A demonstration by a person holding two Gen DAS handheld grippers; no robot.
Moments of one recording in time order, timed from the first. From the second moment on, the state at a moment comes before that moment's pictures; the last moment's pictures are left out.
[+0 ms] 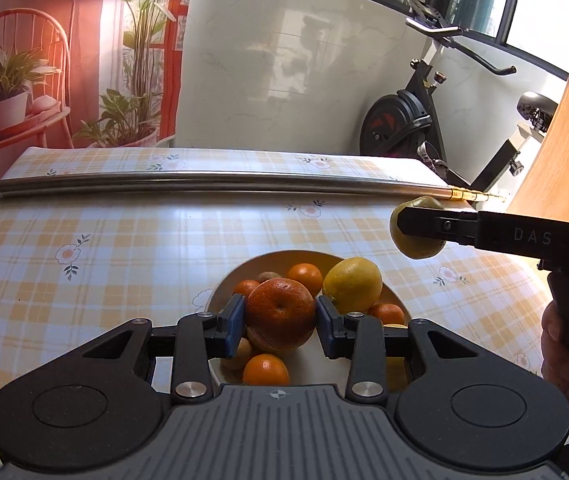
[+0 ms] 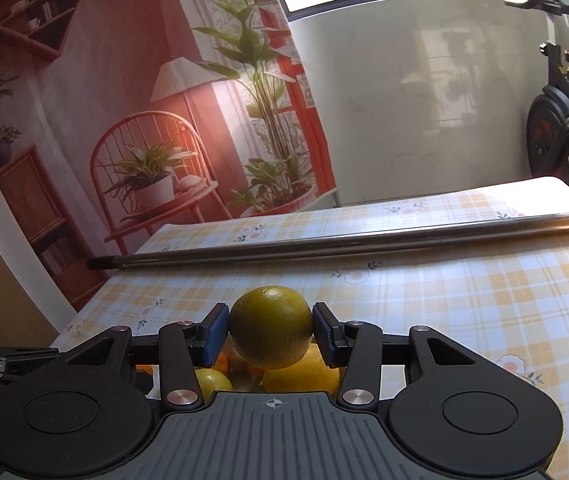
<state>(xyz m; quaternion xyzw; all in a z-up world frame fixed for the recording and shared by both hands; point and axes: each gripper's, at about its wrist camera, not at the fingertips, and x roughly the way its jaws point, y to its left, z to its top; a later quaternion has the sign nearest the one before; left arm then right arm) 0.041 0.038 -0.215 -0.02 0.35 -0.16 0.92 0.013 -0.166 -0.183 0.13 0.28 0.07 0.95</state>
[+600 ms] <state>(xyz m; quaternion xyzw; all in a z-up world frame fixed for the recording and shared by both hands) 0.032 0.009 -0.250 0.05 0.40 -0.22 0.89 0.012 -0.158 -0.212 0.14 0.32 0.09 0.93</state>
